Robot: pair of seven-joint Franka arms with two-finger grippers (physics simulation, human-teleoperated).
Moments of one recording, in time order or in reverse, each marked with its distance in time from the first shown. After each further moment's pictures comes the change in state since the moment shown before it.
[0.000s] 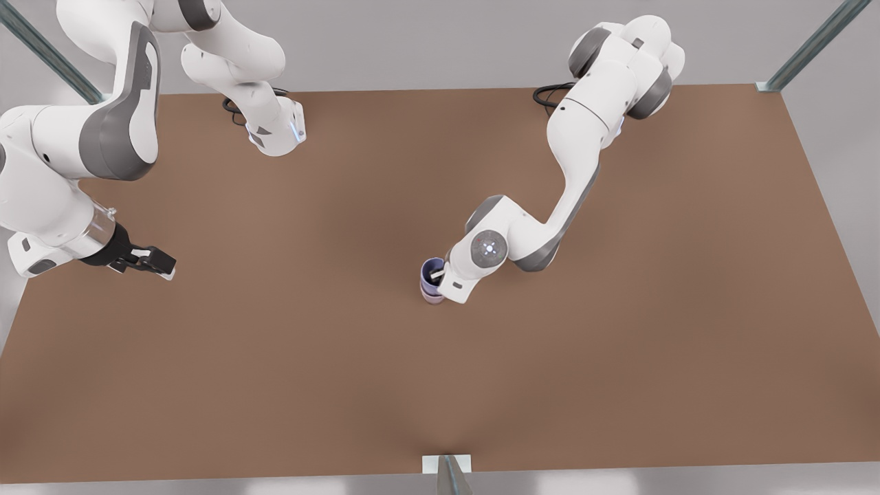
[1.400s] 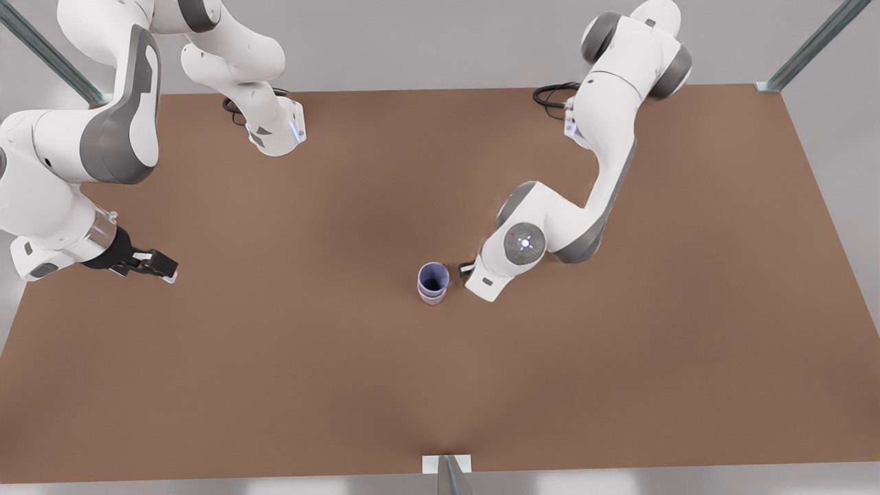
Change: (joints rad) left arm 0.018 -0.169 0.172 0.025 0.007 -0.296 0.316; right arm 0.000 0.009 0.000 -0.001 0.012 0.012 0.000
